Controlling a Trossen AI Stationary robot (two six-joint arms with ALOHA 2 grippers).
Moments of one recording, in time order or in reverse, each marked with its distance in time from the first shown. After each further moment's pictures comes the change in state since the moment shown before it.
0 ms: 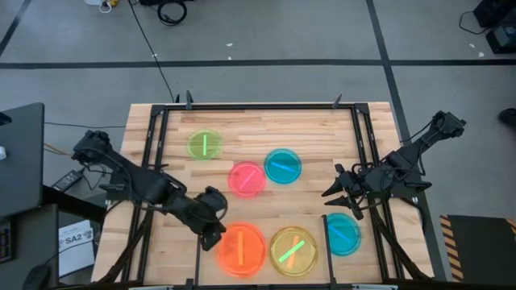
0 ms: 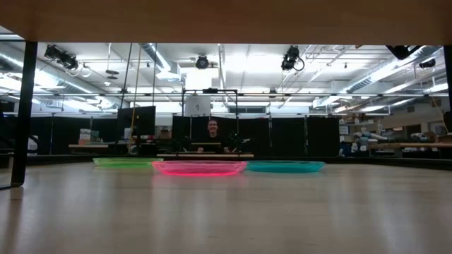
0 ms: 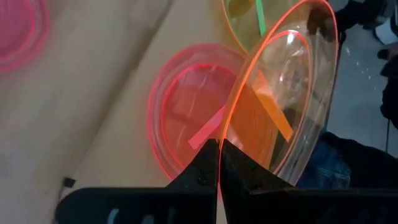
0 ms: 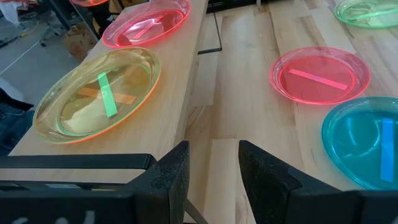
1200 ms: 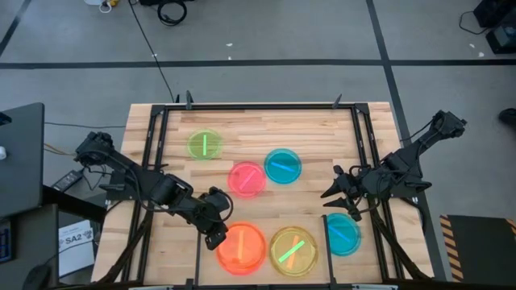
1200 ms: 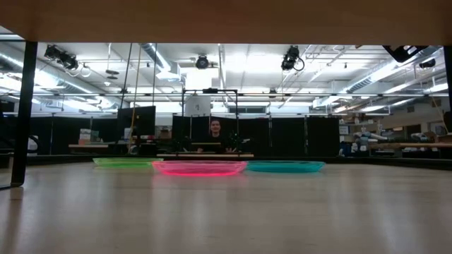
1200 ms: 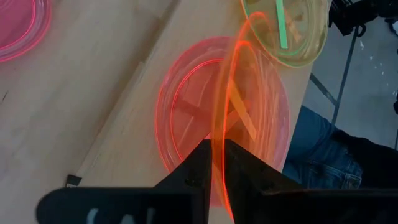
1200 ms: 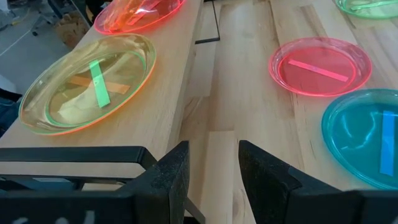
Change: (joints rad) left arm 0.024 0.040 0.000 -0.007 0.031 0.002; right arm 0.000 0.043 0.000 0.000 -0.002 0.000
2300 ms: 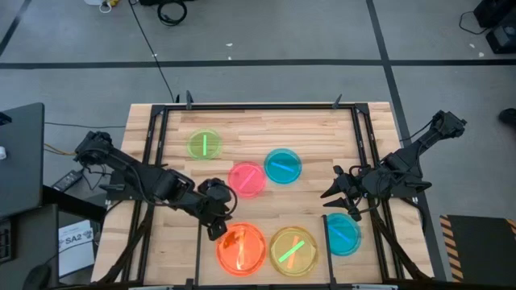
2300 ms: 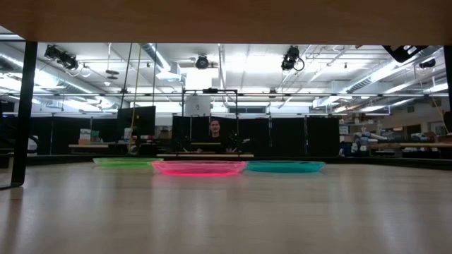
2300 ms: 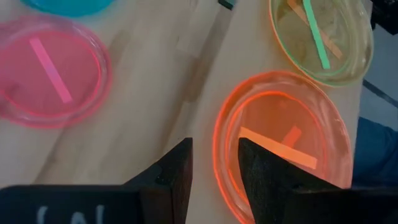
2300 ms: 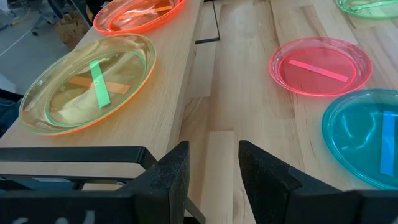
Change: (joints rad) left arm 0.039 -0.008 0.000 -0.055 -0.151 0.215; right arm 0.000 0.000 0.000 0.000 0.000 0.000
